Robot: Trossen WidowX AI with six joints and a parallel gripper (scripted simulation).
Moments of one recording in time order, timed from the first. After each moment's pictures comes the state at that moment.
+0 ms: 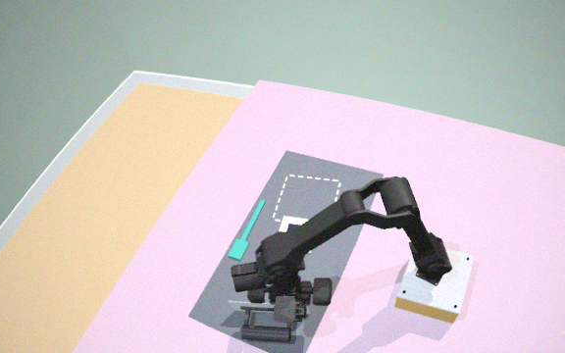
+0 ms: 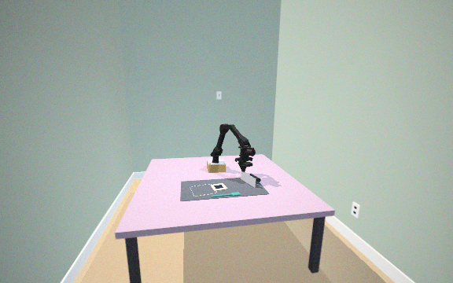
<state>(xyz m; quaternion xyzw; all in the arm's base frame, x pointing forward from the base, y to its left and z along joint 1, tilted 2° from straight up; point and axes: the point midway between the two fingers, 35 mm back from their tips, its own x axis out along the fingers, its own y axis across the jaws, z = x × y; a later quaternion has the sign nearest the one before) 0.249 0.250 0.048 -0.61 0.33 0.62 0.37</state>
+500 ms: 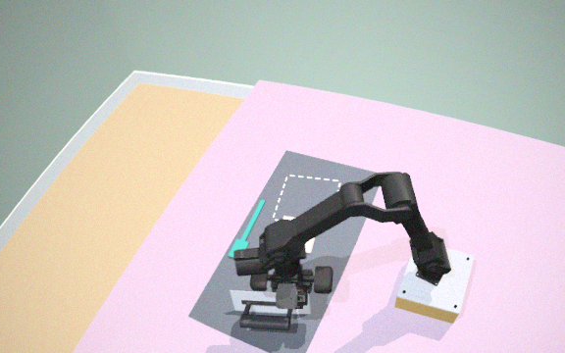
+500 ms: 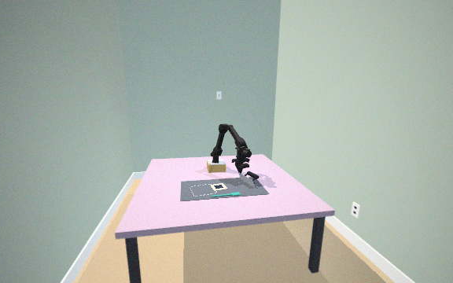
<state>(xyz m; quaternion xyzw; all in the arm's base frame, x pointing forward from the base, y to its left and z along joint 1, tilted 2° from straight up) 0.266 0.221 0.041 -0.61 0.33 0.62 0.37</state>
